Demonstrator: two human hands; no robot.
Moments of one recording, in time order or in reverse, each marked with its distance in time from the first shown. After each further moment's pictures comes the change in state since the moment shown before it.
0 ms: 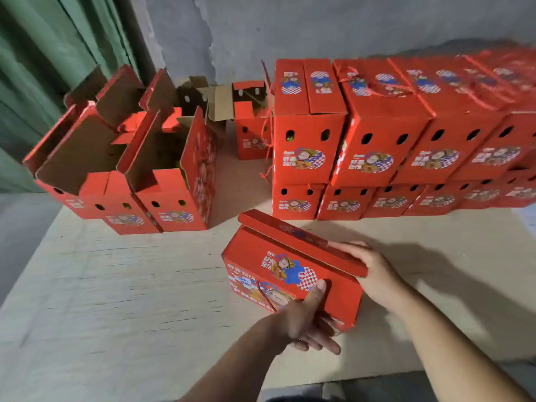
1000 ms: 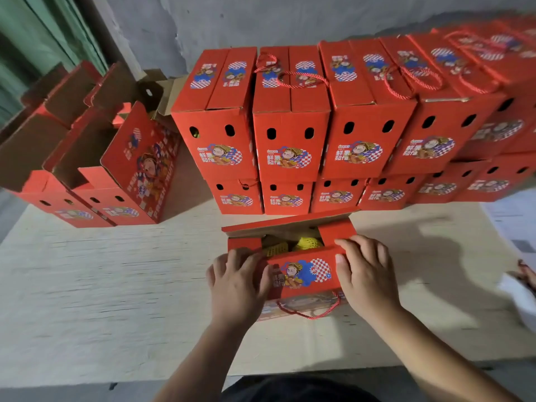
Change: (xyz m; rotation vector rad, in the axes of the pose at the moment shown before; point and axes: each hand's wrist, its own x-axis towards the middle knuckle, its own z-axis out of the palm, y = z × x) left_hand 0.068 0.051 0.082 0.850 1.345 0.436; right_hand -0.019 0.114 -0.139 -0.783 0.483 -0.341
